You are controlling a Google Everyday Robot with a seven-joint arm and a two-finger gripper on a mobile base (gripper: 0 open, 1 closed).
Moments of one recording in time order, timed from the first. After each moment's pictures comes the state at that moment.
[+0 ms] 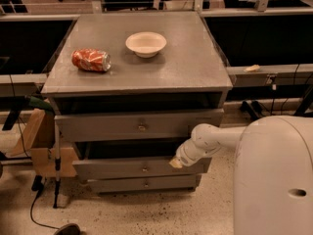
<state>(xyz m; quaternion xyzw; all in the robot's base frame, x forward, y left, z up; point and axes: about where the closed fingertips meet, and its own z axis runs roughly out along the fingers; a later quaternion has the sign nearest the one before) 0.615 -0.089 0.438 -0.47 0.85 0.14 0.20</state>
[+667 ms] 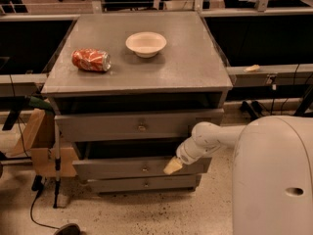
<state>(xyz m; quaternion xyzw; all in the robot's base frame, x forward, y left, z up) 0.623 -0.089 0.440 -0.47 0.85 0.14 0.20</state>
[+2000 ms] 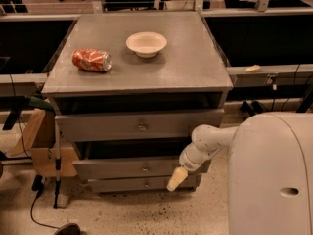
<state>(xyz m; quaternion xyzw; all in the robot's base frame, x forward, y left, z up) 0.581 -0.105 0.429 -0.50 0.84 0.13 0.13</state>
